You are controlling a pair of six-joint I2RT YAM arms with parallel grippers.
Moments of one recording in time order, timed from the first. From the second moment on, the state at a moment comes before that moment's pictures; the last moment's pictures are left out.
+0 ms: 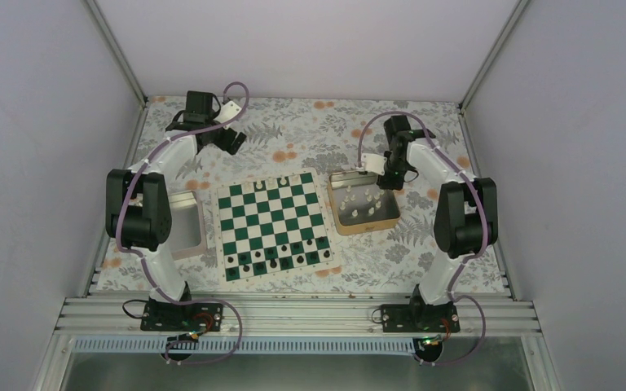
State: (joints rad) left arm -0.12 1.84 1.41 -0.34 0.19 0.50; right arm 0.18 1.81 1.38 -0.92 -0.03 -1.15
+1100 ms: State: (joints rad) left arm -0.12 1.84 1.39 -0.33 0.18 0.50; right arm 0.21 1.96 1.47 -0.99 0.07 -1.32
